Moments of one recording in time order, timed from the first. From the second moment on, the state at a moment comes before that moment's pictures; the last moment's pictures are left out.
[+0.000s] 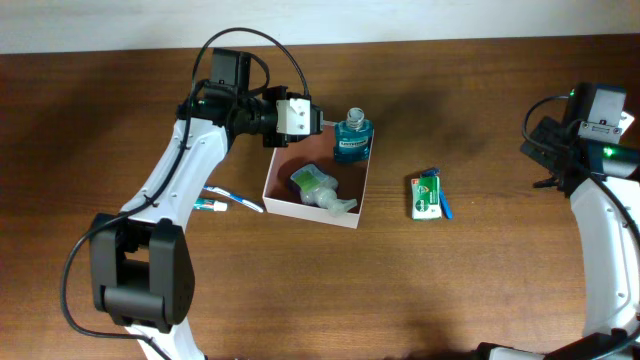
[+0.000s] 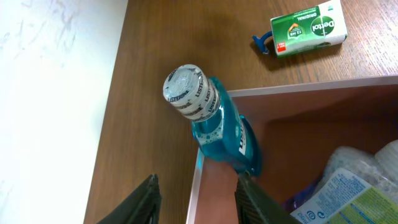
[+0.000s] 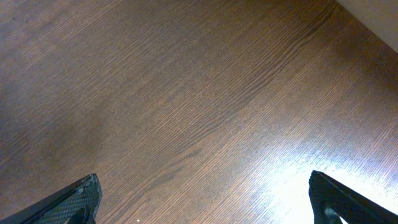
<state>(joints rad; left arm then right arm) -0.22 1.95 1.59 -0.54 0.82 1.33 -0.26 1.46 1.31 -0.83 0.35 0.39</state>
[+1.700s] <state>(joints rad) -0.85 1.74 1.35 -0.72 -0.39 0.05 -0.26 1.46 1.31 -0.83 0.35 0.39</state>
